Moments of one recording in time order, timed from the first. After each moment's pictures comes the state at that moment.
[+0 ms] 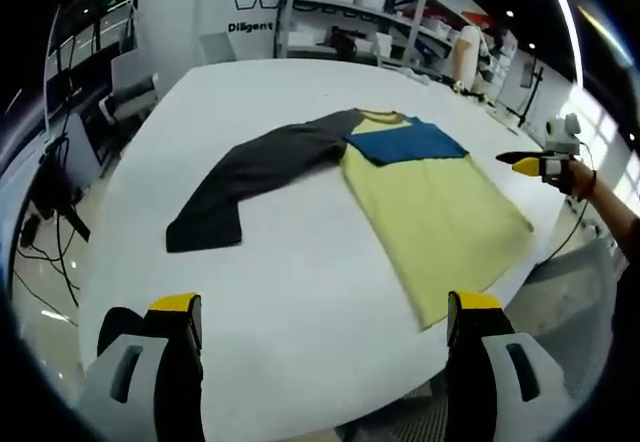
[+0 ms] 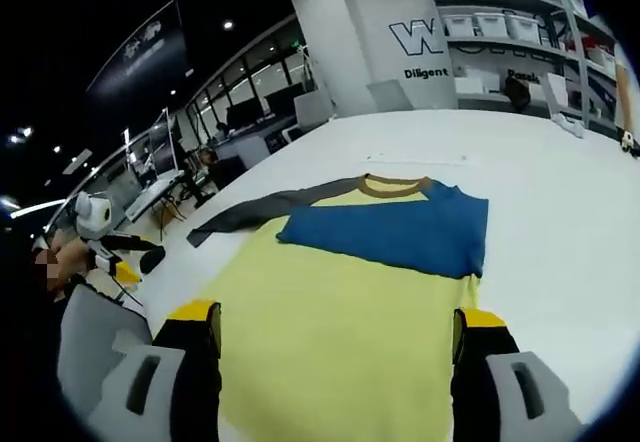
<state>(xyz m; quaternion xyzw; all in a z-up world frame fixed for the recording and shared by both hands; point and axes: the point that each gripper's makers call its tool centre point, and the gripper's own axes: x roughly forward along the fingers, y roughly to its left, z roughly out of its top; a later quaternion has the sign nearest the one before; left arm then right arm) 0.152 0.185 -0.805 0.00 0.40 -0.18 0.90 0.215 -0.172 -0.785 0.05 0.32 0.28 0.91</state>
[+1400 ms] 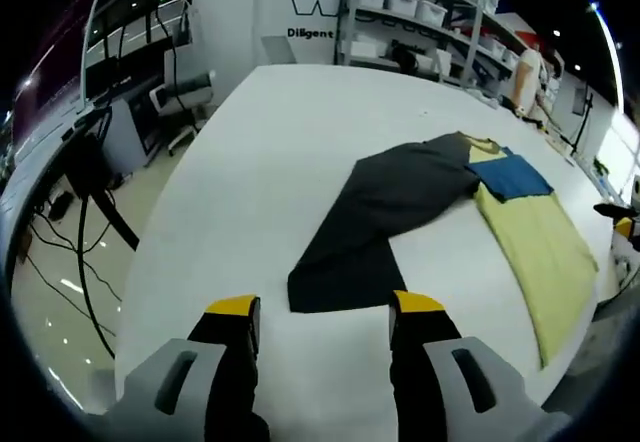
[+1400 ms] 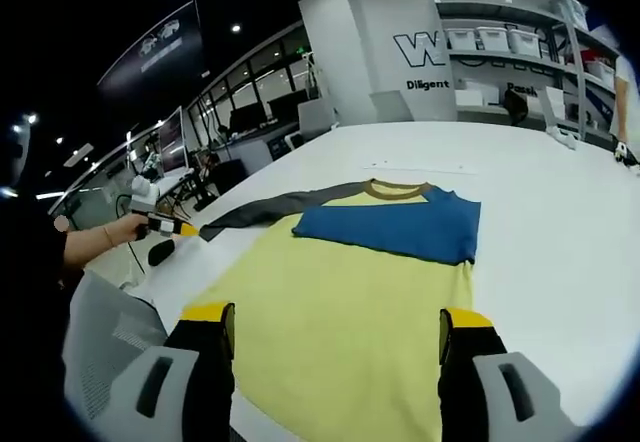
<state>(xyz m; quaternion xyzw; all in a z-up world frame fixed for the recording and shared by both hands) 0.245 0.292 -0.845 -0.02 0.39 -0.07 0.92 0.183 -0.178 -0.772 0.04 0.29 0.27 0.91</state>
